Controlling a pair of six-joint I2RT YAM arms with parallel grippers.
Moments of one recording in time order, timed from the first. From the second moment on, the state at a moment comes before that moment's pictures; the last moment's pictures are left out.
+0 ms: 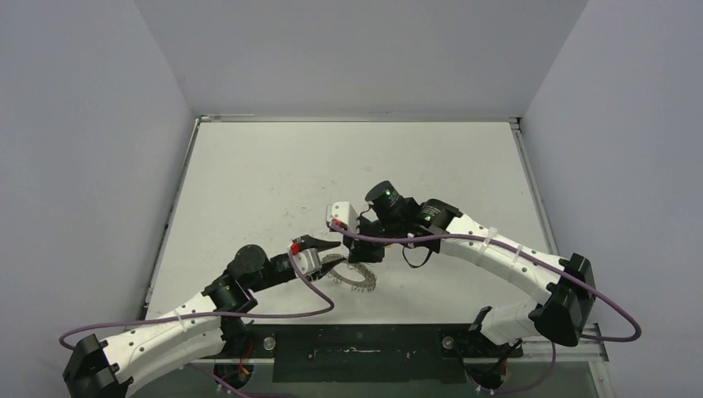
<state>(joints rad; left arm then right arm) -0.90 0.67 0.30 0.41 0.32 0.23 0.92 1.36 1.18 -0.66 -0.51 -0.38</state>
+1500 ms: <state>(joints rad) -0.90 0.86 0.41 0.24 0.40 0.29 0.95 1.42 1.22 -0.76 -0.40 -0.33</state>
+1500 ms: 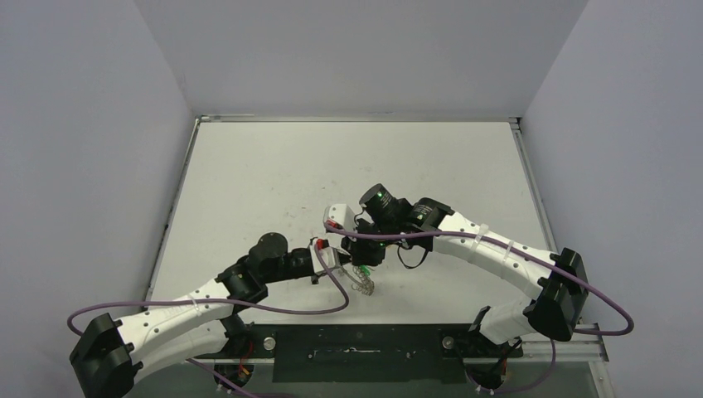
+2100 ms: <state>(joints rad) -0.90 0.75 0.14 0.61 0.36 0.21 0.81 1.23 1.03 -0.44 -0.64 -0.33</state>
